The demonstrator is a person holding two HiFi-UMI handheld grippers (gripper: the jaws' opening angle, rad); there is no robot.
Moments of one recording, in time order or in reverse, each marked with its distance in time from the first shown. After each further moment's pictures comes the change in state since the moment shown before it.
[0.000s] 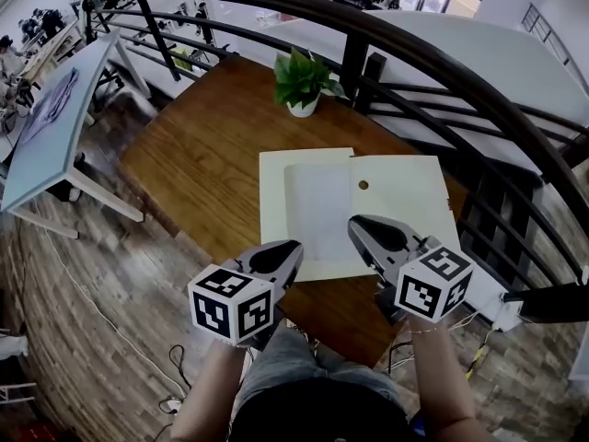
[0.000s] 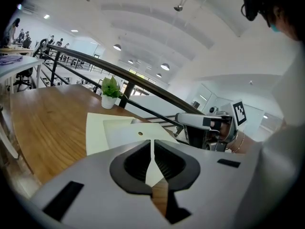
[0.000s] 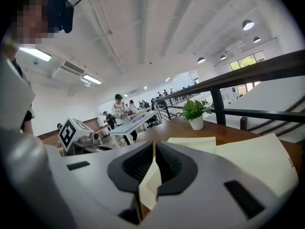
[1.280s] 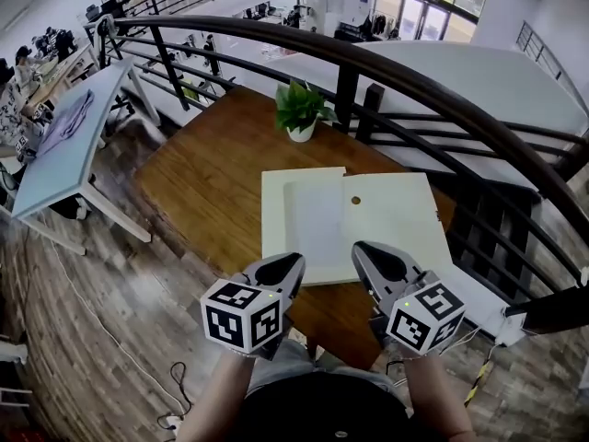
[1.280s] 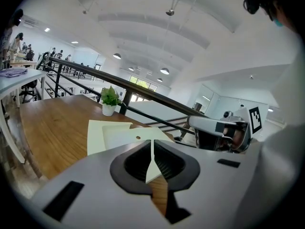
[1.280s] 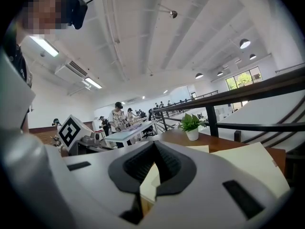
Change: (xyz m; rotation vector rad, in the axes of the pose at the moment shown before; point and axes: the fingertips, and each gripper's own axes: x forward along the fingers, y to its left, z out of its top) left arm -0.005 -0.025 0.008 0.051 -0.062 0.074; right arm -0.047 0.018 0.006 -0.064 -0.145 -0.064
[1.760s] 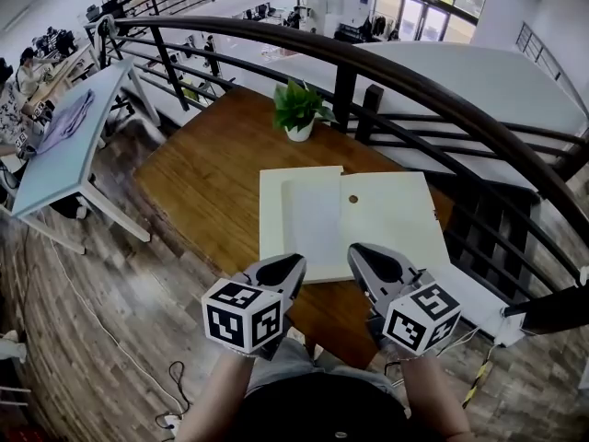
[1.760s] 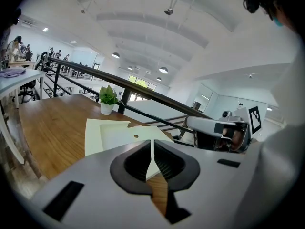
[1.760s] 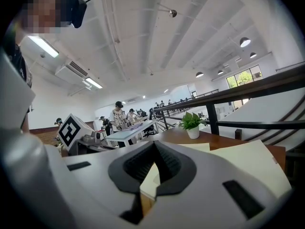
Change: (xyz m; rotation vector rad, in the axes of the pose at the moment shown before) left arm -0.003 -0.007 -0.003 0.005 0.010 -0.013; right arm -0.002 0.007 -0.004 0.008 0.013 0.006
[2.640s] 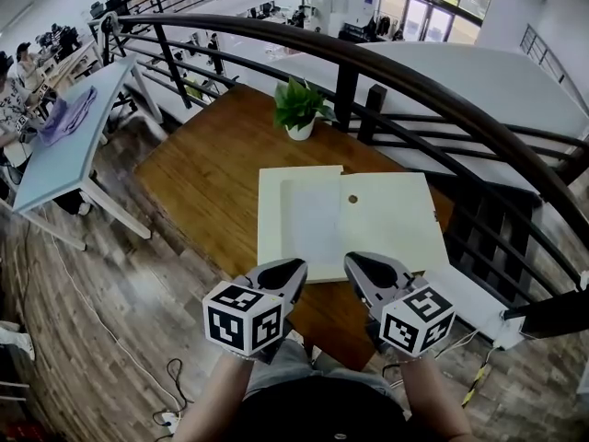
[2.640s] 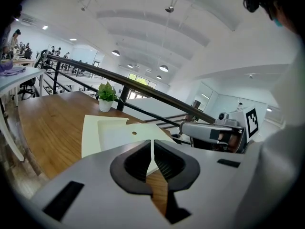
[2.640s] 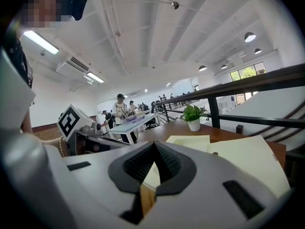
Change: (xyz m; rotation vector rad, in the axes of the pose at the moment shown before) left arm 0.002 -0.002 -0.008 -0.009 0.025 -0.008; right arm 0.005 -0.001 -0.024 -0.017 0.087 0.023
